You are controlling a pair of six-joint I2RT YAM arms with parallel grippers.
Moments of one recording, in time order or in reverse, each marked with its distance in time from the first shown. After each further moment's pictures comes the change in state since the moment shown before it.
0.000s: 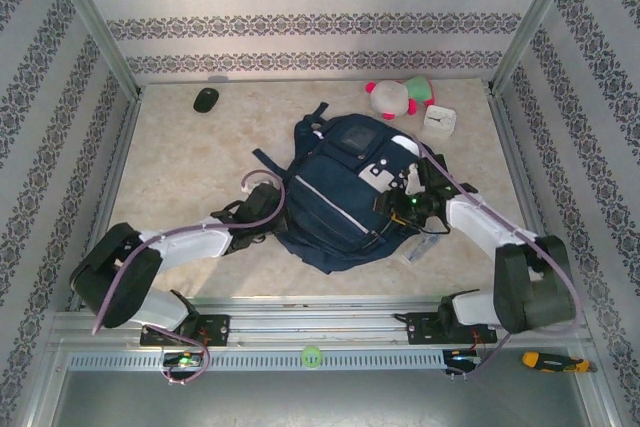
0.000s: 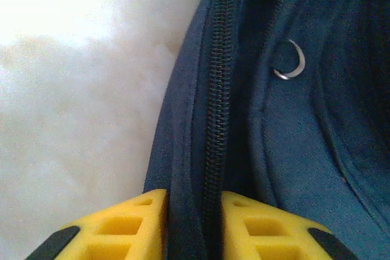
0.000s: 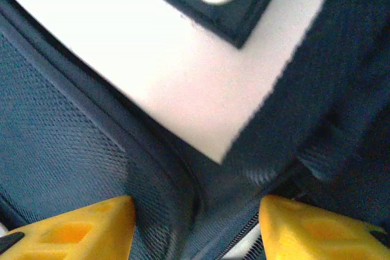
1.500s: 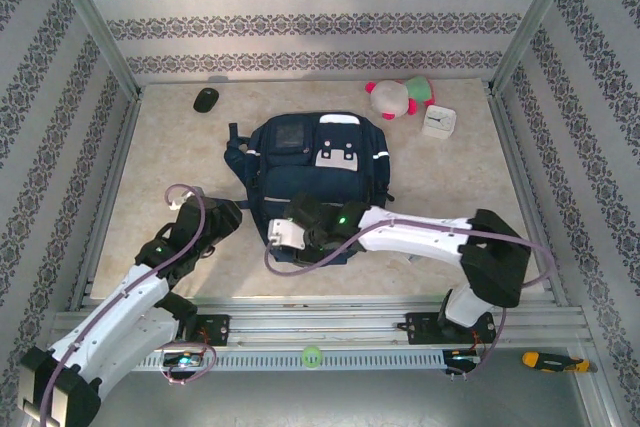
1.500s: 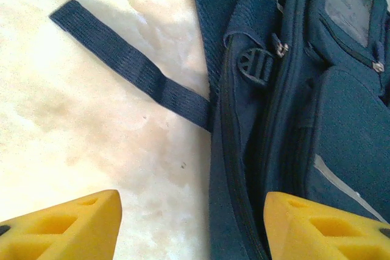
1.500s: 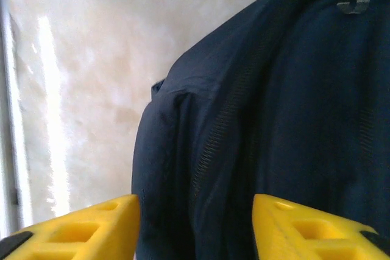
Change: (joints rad) left arm 0.294 -0.672 -0.139 -0.402 -0.036 -0.070; right arm 0.889 0.265 0.346 -0.052 0.460 -0.974
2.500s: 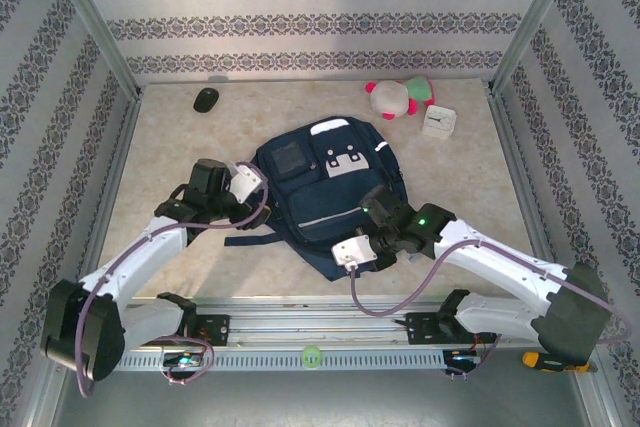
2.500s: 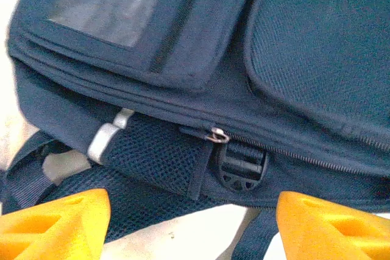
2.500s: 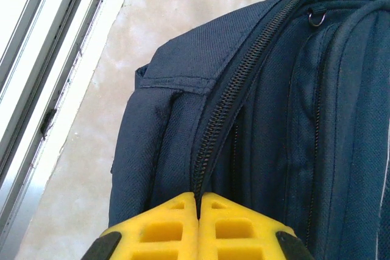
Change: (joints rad) left arm 0.074 0.407 0.222 0.106 0.467 1.331; right arm -0.276 -0.510 -0.281 -0.269 -0.245 -0.700
